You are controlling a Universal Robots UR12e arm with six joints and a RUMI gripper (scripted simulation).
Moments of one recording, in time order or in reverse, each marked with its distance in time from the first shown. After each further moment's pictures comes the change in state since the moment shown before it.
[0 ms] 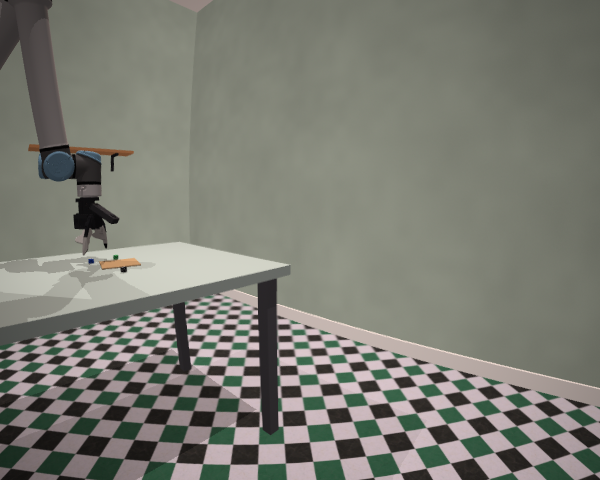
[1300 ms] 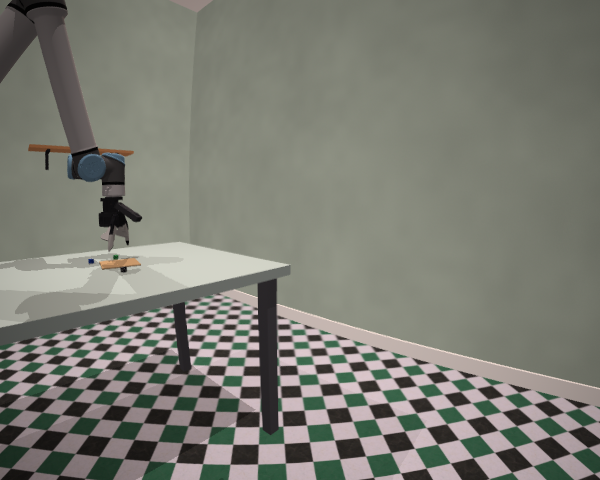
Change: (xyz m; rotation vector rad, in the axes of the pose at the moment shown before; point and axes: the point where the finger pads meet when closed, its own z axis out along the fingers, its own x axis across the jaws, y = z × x) arm -0.081 -0.059 0.000 0.000 0.000 0.000
